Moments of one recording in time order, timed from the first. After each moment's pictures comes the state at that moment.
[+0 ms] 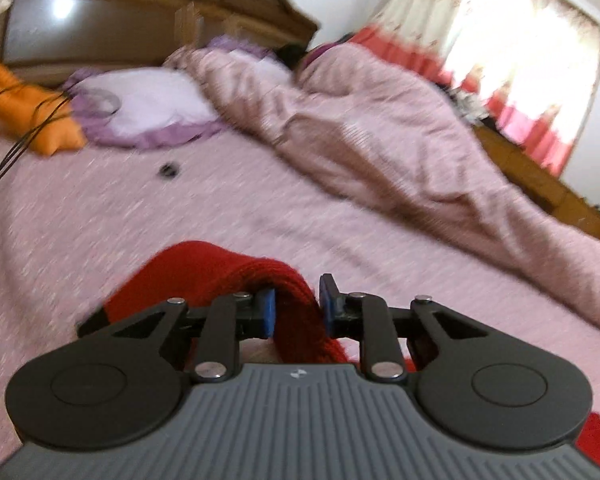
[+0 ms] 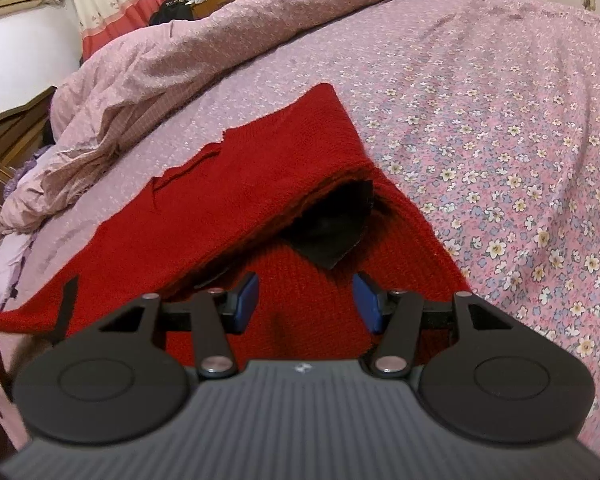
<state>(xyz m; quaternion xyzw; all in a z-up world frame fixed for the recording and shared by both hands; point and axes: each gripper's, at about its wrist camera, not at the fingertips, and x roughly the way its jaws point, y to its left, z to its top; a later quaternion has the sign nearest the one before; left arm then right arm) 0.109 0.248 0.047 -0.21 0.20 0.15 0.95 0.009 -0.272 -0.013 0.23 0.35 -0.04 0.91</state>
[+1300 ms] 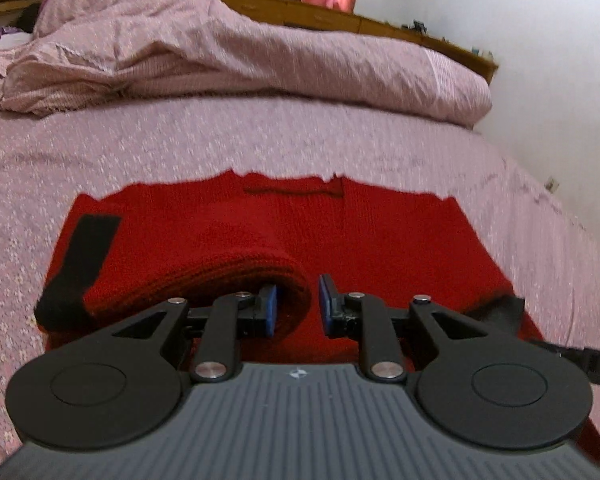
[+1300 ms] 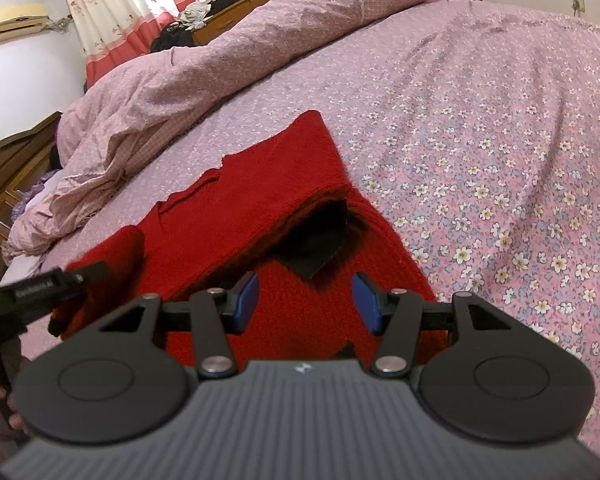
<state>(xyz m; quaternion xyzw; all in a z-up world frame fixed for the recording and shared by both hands) 0.130 -0.026 -0.013 -0.05 0.33 -0.16 0.93 -0.015 -0.285 -0.005 0.25 0.31 -0.04 0.92</state>
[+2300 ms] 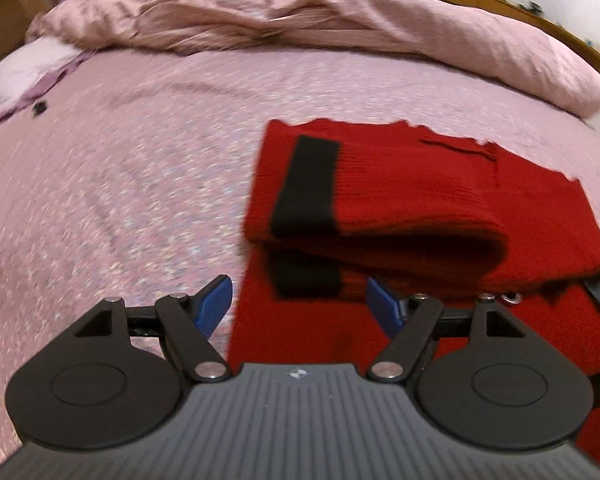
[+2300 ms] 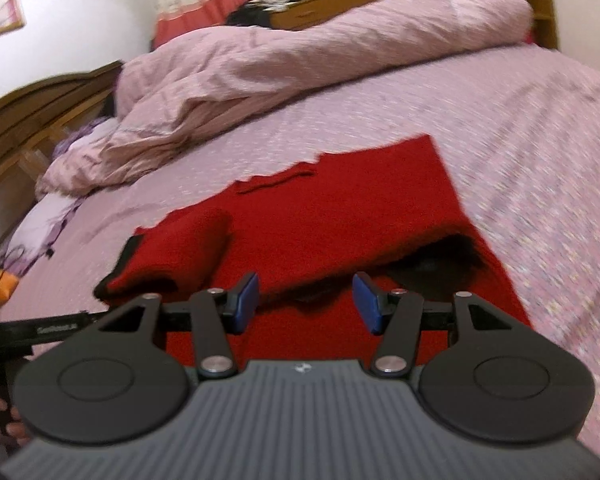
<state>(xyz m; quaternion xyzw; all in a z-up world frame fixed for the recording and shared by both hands) 0.093 0.076 -0.015 -0.05 0.40 0.02 0.91 0.008 -0.214 0.032 0.14 0.31 0.05 0.94</state>
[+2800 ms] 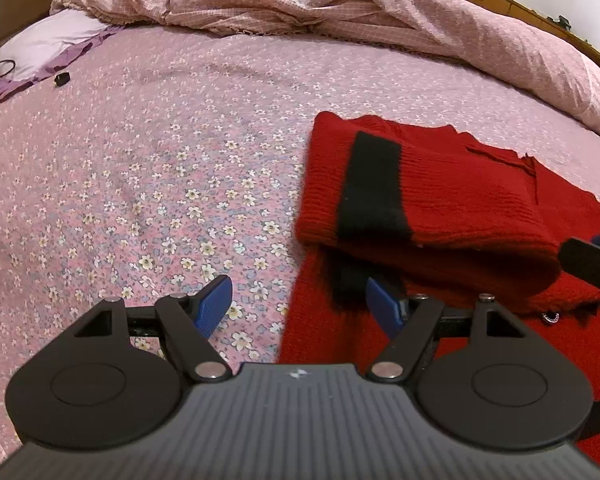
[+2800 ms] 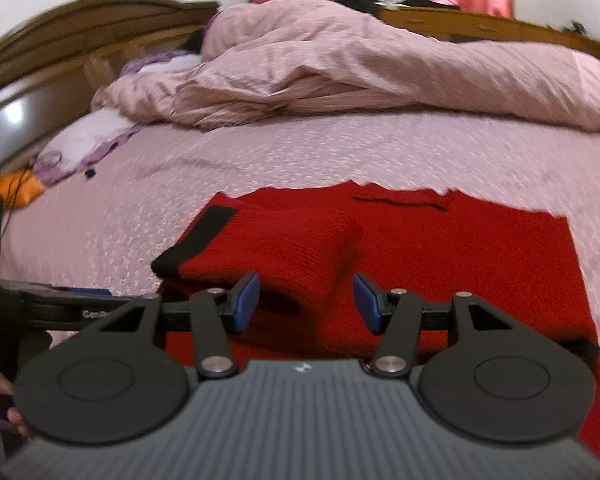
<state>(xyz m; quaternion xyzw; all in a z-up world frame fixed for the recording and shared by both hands) 0.108 0.106 -0.028 -0.08 0.41 0.05 0.91 0.056 -0.101 0.045 -0.01 0.31 0.15 0.94</state>
